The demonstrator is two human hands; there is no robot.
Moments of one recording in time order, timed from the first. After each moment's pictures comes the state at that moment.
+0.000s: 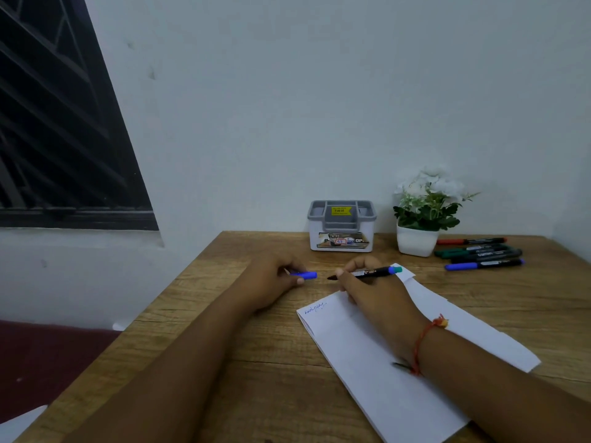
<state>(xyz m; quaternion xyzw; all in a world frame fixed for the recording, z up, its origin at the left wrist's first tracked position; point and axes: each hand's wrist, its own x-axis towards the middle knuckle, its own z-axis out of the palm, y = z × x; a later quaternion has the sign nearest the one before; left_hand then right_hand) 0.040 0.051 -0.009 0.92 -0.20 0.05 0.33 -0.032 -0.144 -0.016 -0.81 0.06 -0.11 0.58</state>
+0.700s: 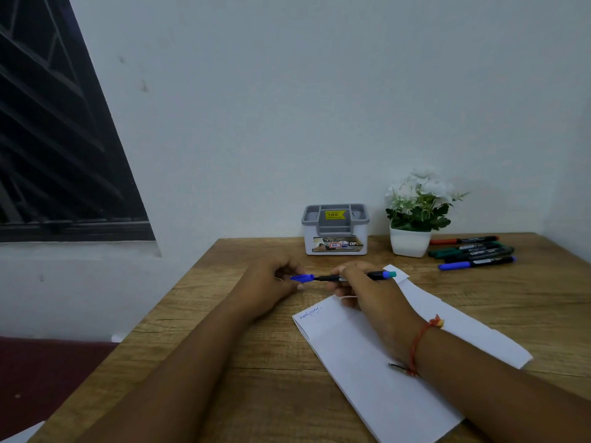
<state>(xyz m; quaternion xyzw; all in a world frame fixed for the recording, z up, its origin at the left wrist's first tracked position) 0.032 0.042 -0.006 0.90 -0.21 0.07 0.38 -0.032 -0.144 -0.010 -0.70 0.07 -0.06 0.71</state>
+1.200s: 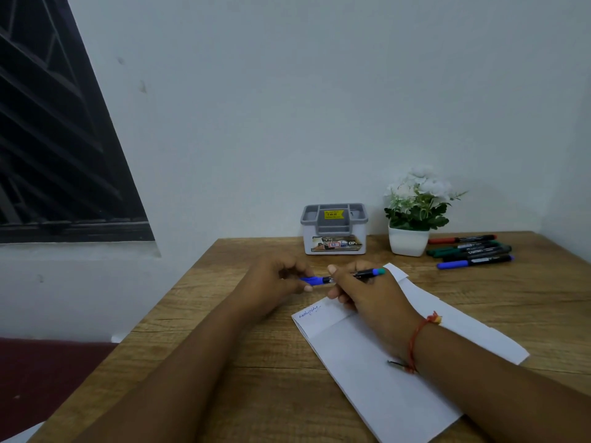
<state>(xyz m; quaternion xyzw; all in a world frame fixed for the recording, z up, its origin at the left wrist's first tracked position) 0.025 0.036 -0.003 0.86 -0.25 0.06 0.44 -0.035 -0.147 -0.016 -0.72 0.01 -0.10 0.68</state>
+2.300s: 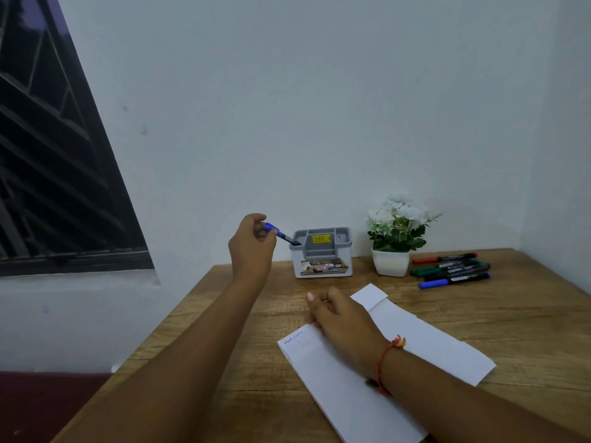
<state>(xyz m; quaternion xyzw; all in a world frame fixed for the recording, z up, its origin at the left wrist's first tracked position) 0.070 0.002 0.050 0.76 -0.08 0.34 0.55 -0.040 -0.147 -0.021 -0.83 -0.03 -0.07 0.55</state>
